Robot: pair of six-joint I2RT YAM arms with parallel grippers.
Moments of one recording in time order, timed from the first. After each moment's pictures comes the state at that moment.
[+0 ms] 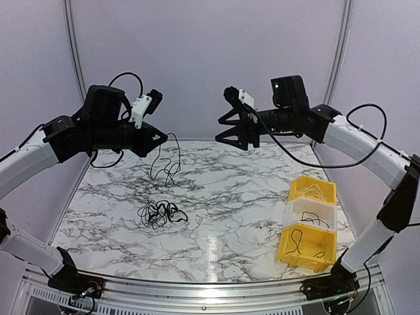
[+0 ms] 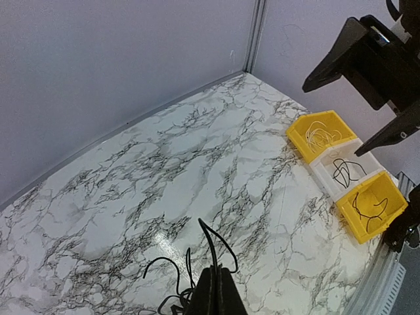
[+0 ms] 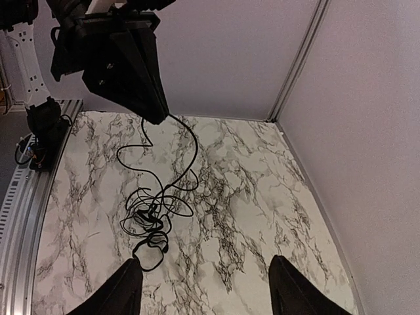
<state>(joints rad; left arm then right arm) -0.78 1.31 1.40 -0.55 0.02 -0.09 0.64 1.55 1.57 -0.44 -0.64 -0.49</state>
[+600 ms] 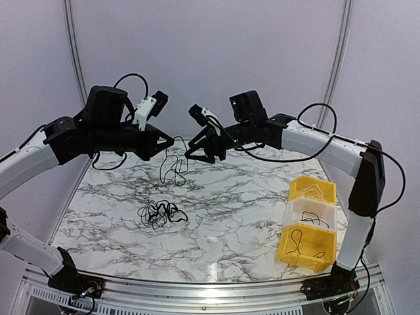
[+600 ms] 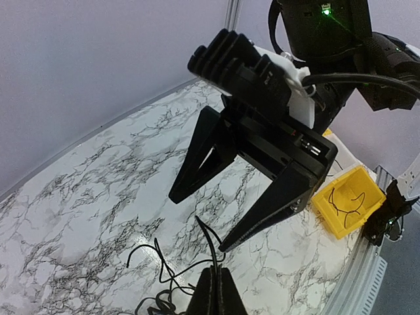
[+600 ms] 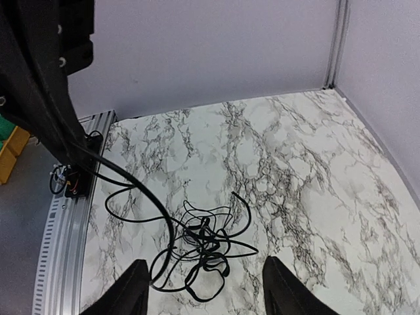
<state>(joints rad) -0.82 1.32 1.40 -0.54 0.08 -0.11 0.75 1.86 1.72 -0.38 -0.70 -0.22</state>
